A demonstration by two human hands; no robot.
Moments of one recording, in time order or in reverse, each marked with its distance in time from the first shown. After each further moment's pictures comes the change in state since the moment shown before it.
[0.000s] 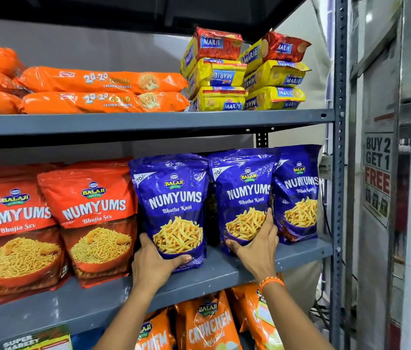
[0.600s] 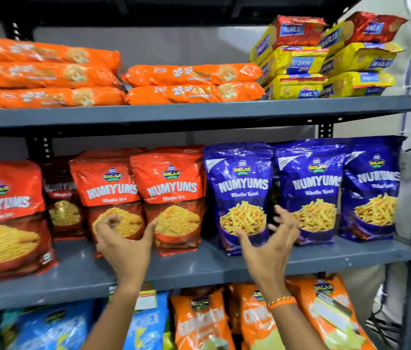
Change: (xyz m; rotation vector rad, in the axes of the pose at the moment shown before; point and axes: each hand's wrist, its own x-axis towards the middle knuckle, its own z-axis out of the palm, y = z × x) left_hand -0.012 -0.077 -0.154 -0.178 0.770 0.105; right_hand -0.112 -0.111 0.046 0.319 0.179 -0.273
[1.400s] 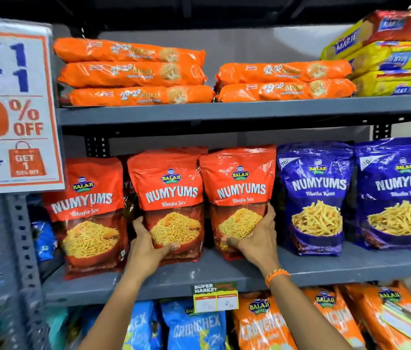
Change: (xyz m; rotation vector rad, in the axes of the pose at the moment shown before) left_hand 0.122 -0.121 -0.081 0.114 -0.657 -0.086; right_hand -0.061 -0.063 0.167 -0.118 -0.438 0.245
